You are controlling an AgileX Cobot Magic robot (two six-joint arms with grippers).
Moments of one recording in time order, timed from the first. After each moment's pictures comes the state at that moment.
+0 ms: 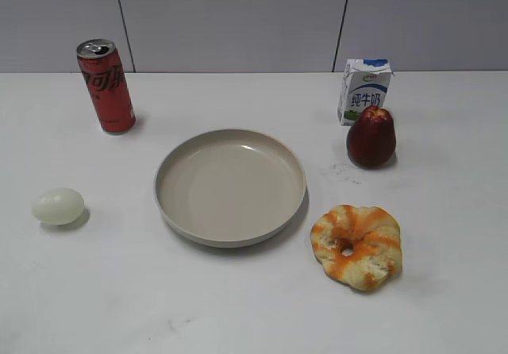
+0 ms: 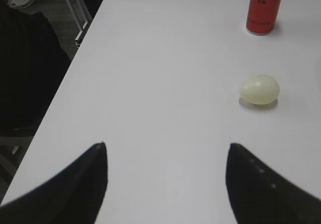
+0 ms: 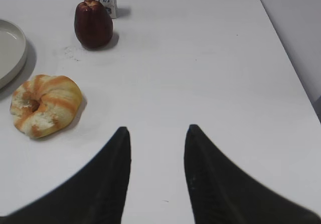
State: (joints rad) left arm -0.03 -0.01 -0.48 0.06 1.09 0.00; right arm 0.05 -0.01 -0.50 0.03 1.04 0.00
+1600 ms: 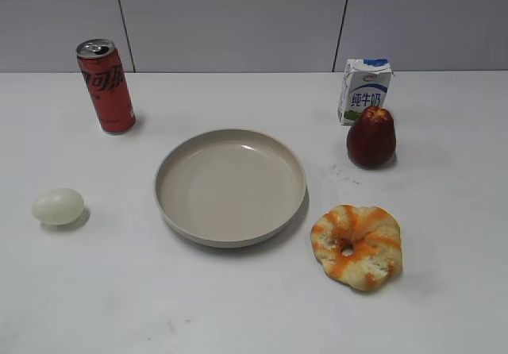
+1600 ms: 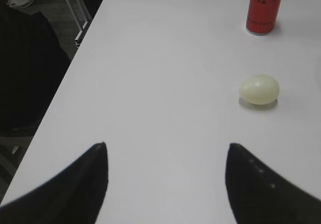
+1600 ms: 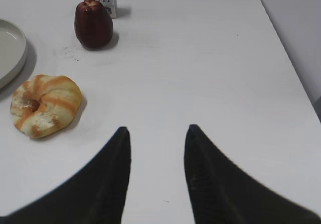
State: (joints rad) left arm -0.03 -0.01 -0.48 0.06 1.09 0.00; right arm 0.05 -0.01 -0.50 0.05 1.04 0.00
